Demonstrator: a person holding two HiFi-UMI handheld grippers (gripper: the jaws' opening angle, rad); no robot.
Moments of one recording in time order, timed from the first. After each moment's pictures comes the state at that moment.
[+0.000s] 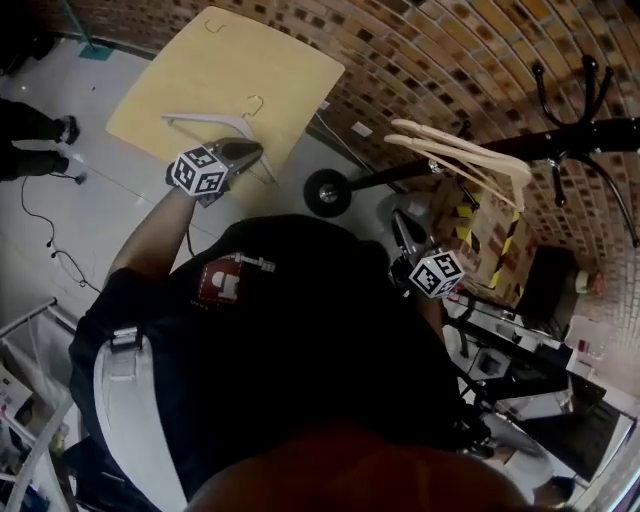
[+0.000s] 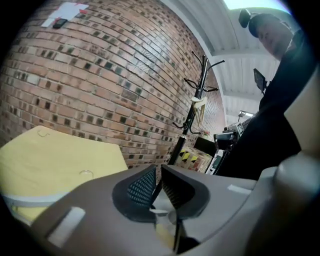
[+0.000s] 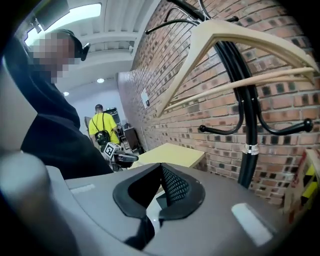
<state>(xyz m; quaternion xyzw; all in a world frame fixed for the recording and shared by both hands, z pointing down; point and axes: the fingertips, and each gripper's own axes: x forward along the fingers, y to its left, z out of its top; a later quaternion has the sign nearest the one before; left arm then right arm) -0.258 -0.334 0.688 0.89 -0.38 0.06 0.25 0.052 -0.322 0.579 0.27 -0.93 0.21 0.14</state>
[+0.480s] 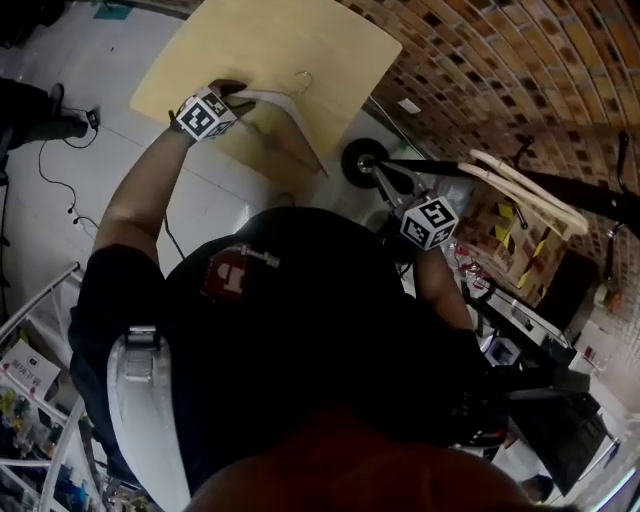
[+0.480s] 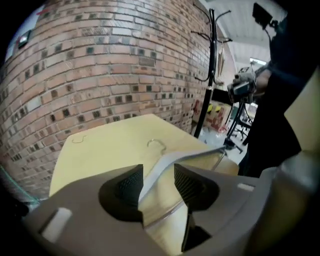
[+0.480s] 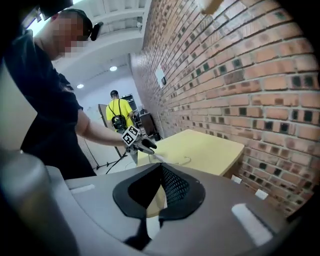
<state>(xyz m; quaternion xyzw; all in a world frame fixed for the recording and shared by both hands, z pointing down) -0.438 -0.390 0.789 0.83 -0.39 0.34 0.18 -0.144 -0.359 0.655 0.16 -0.94 0.21 0.21</state>
